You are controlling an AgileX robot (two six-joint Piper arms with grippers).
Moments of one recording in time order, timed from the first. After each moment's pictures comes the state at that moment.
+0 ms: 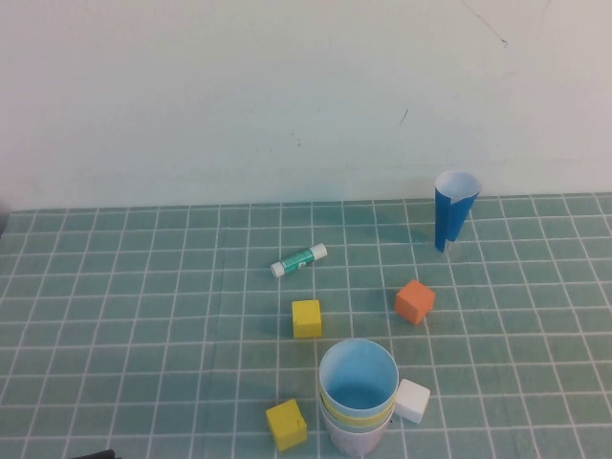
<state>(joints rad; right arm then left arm) -0.09 0.08 -0.13 0.08 0.29 -0.45 -0.67 0.35 -0.40 -0.06 0.59 -0.04</state>
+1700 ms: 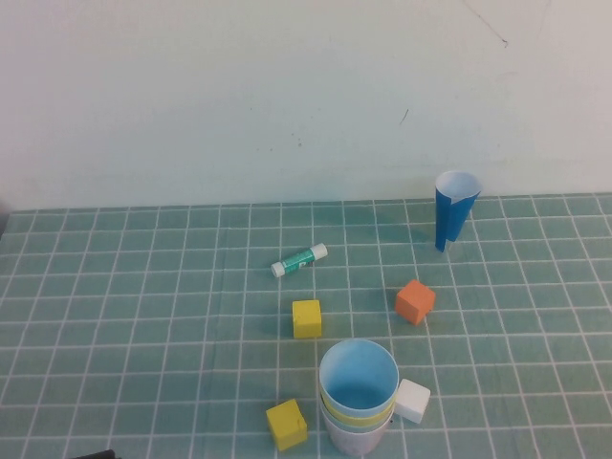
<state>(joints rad) -0.07 -0.01 0.03 -0.12 0.39 -0.17 -0.67 0.35 -0.40 -0.06 0.59 -0.04</state>
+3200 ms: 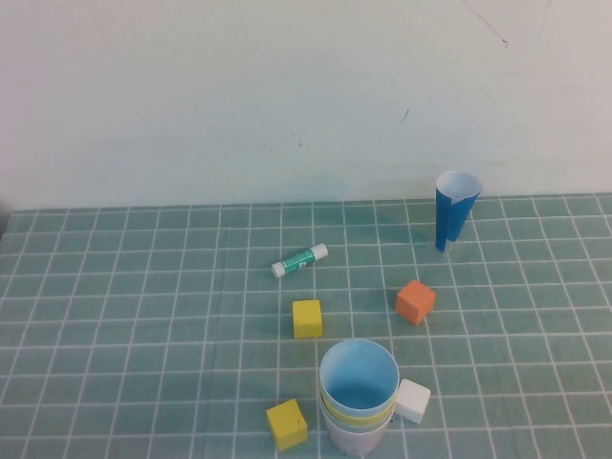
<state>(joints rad) -0.07 -0.01 0.03 -0.13 0.39 -0.17 0.01 -0.01 0.02 0.03 0.34 -0.11</state>
